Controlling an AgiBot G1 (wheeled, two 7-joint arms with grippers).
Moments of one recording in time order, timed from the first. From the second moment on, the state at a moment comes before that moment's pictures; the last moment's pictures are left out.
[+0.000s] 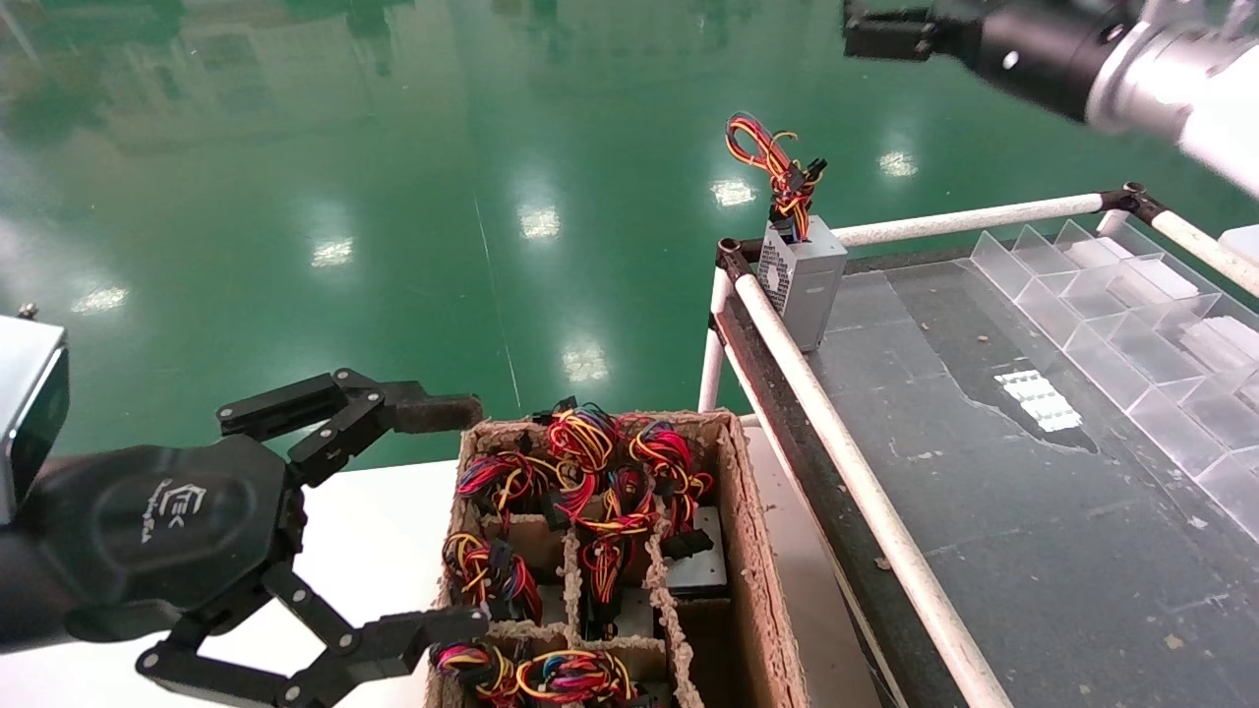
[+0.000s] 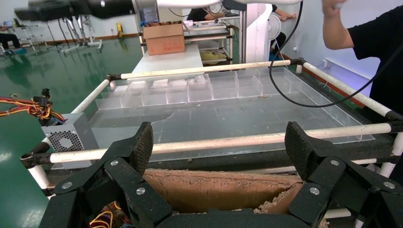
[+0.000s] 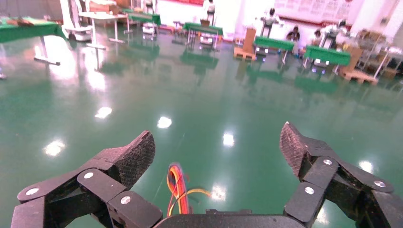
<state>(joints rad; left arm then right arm) -1.09 0.59 0.35 -1.27 0.68 1.47 -0.15 1.87 -1.17 -0.56 0.08 -1.00 -0.84 -0.13</state>
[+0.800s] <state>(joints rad) -1.09 0.59 0.35 -1.27 0.68 1.47 -0.15 1.59 -0.97 -0.46 0.51 -0.90 -1.07 -0.02</state>
